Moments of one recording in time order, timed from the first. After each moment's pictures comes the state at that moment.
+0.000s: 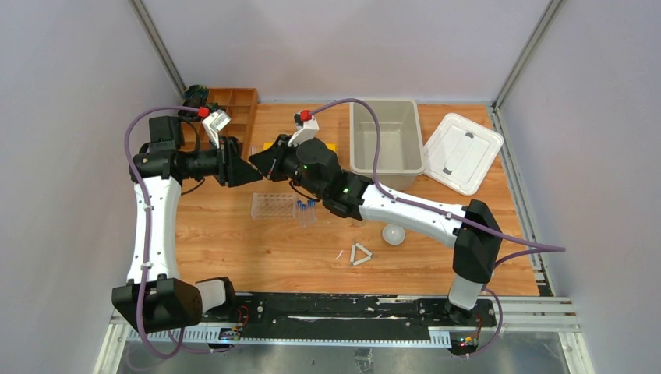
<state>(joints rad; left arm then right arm) 0.19 1.20 1.32 -1.06 1.15 0.31 1.10 1.75 1.53 0.18 0.22 0.76</state>
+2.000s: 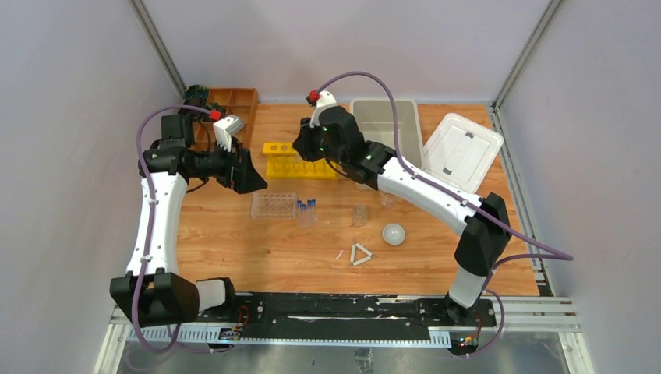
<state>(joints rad) 0.13 1.22 1.31 -1.07 0.91 0.38 0.89 1.75 1.67 -0.22 0.08 0.38</state>
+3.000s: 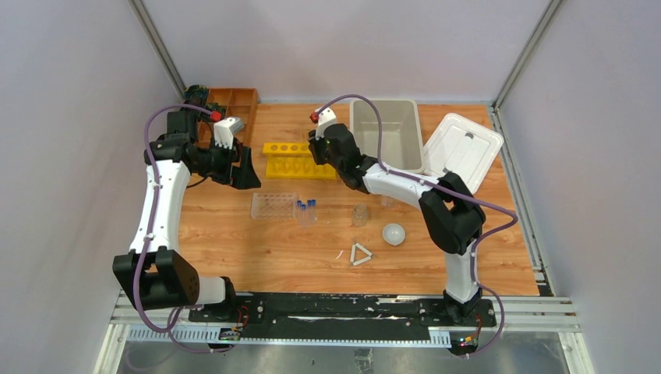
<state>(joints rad) 0.14 1.33 1.33 -1.07 0.68 0.36 0.77 1.95 1.41 0.26 0.15 0.09</state>
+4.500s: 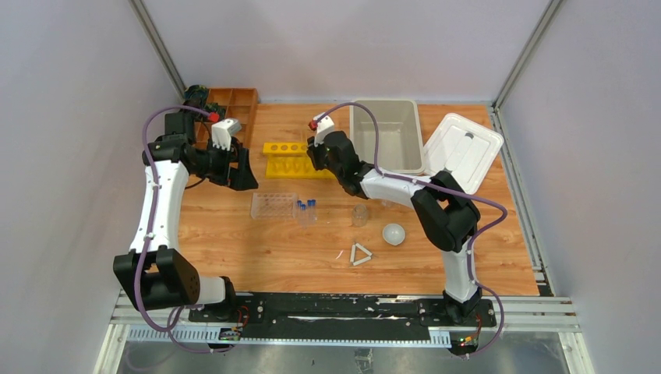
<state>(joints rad) 0.16 1.33 1.32 -1.07 0.67 0.39 0.77 1.99 1.36 0.38 0.12 0.07</state>
